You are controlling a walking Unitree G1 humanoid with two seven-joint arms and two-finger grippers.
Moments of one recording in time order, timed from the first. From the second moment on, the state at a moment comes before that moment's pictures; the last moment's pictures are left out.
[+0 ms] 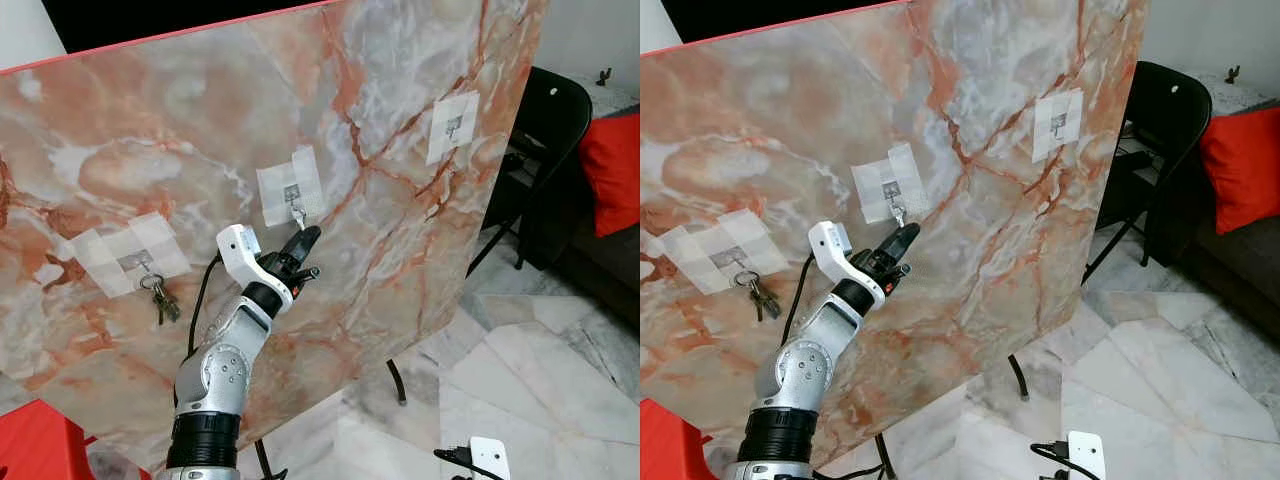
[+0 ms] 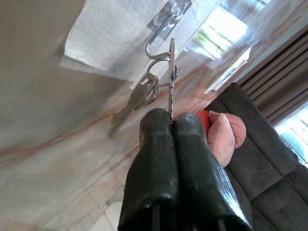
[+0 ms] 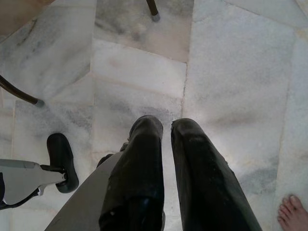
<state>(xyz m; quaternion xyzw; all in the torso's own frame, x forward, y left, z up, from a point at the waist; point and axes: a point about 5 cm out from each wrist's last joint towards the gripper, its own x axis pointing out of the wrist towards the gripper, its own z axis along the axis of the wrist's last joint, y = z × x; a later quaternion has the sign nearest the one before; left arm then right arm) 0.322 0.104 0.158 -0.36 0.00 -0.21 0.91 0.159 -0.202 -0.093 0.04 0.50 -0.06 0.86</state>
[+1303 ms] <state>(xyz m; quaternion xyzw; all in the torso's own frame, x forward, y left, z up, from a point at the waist) 0.321 0.102 0.155 -0.38 0.01 -0.21 0.90 0.159 -0.202 -0.093 0.04 0.50 -0.06 0.86</state>
